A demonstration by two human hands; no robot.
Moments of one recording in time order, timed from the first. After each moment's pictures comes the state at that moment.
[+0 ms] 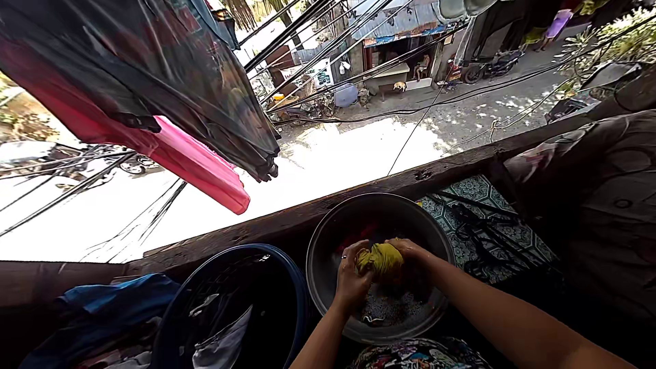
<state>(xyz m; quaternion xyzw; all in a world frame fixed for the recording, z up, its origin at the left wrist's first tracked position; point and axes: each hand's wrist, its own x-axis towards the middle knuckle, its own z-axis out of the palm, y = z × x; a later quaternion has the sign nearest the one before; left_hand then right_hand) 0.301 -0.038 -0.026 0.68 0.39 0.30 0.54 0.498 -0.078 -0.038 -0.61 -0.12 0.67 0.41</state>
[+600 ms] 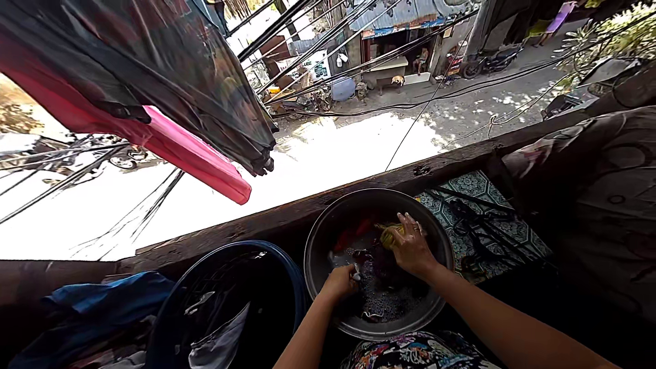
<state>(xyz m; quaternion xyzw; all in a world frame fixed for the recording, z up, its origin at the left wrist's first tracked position) 0.281 -0.001 -0.042 0.79 0.39 -0.24 0.41 0.498 -0.098 -0.037 -0.74 -0.62 0.12 0.23</state>
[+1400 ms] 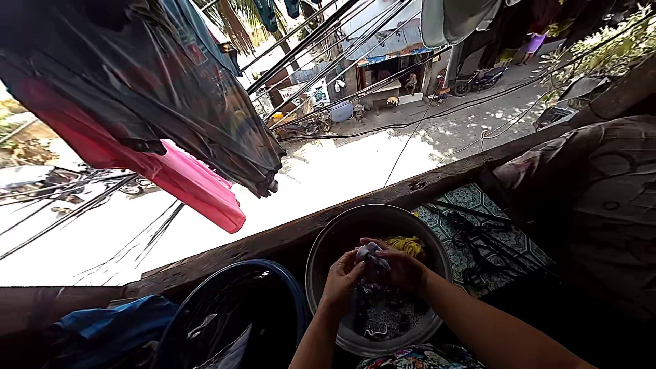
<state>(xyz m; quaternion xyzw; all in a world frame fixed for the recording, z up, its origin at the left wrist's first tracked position) 0.305 -0.018 0.028 0.48 0.41 0.25 0.73 0.484 -0.077 -0.018 -0.30 -0.22 0.76 0.53</state>
